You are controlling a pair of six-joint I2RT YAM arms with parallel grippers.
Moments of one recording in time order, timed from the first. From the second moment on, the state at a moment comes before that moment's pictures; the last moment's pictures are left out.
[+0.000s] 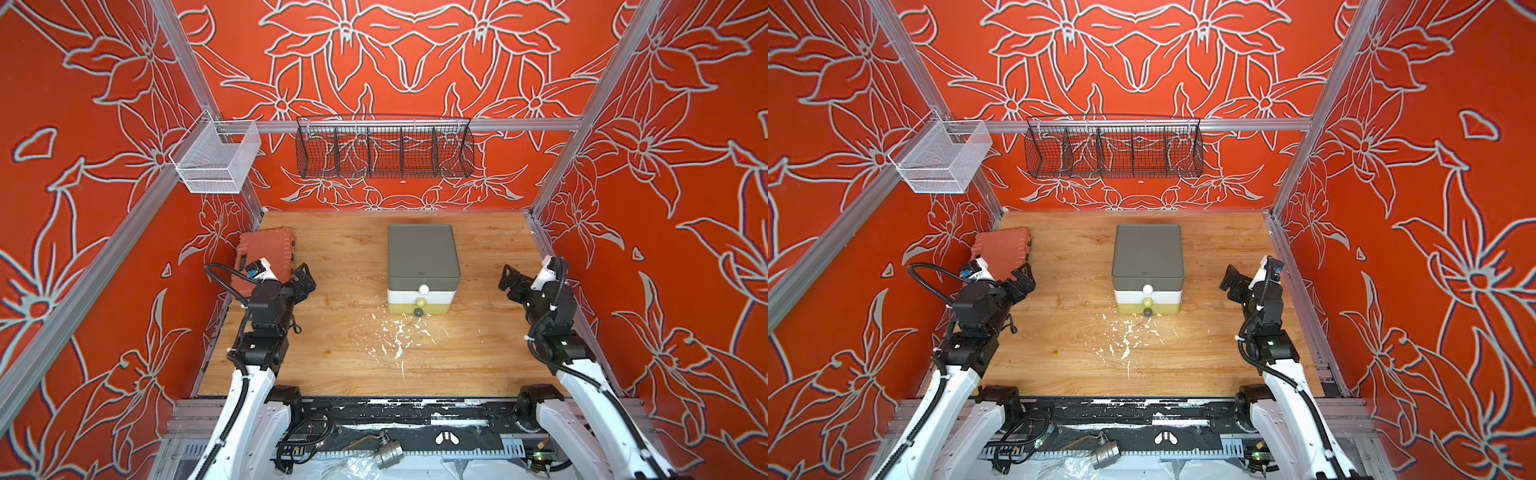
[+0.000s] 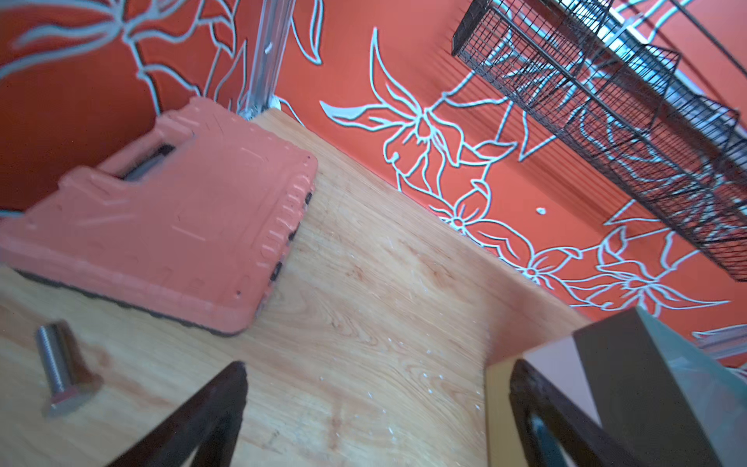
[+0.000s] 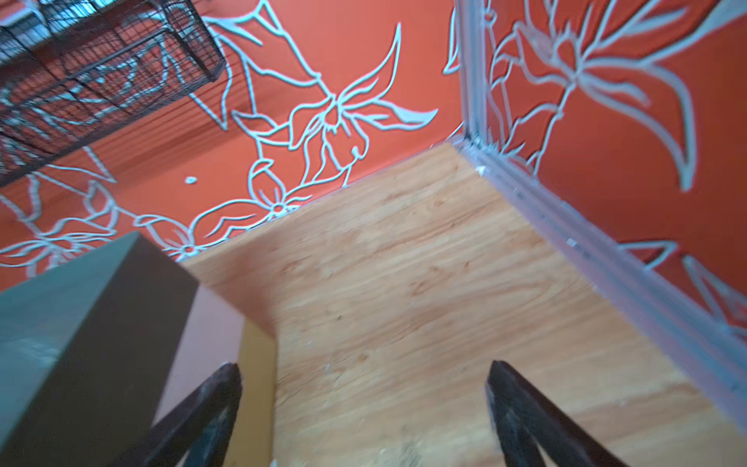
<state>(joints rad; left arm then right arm) 0.02 0.66 0.54 -0.19 -0.09 -0.61 0.05 0.67 0.50 -0.11 0.12 0.48</state>
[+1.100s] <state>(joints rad) -0.49 1.64 1.73 -0.79 0.17 -0.01 0.56 0.90 0.78 -0.46 -0.20 0.83</state>
